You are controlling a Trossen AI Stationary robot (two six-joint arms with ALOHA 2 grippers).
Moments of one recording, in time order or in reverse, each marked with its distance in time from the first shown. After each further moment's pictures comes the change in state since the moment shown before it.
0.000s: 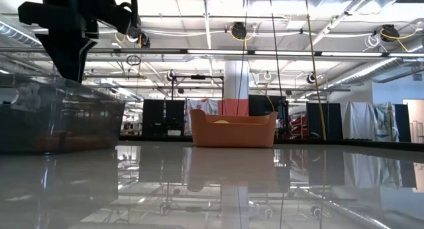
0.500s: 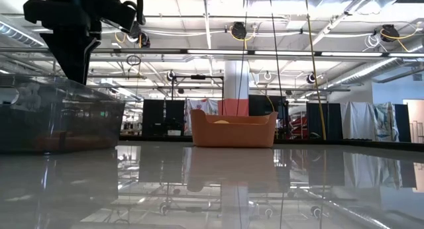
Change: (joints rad) left arm 0.000 0.000 0.000 0.049 0.000 0.000; right arm -0.063 0.080 0.000 -0.049 0.020 -0.177
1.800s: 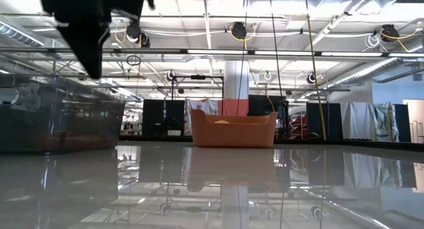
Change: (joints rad) left arm 0.002 -0.006 0.036 0.029 -0.068 0.025; right arm 0.116 0.001 0.272 -0.457 0.030 0.347
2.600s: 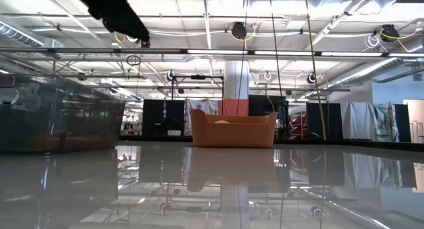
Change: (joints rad) left arm 0.154 -0.521 -0.377 0.756 -0.104 0.579; right arm -0.368 -0.502 -0.242 0.153 -0.004 0.065
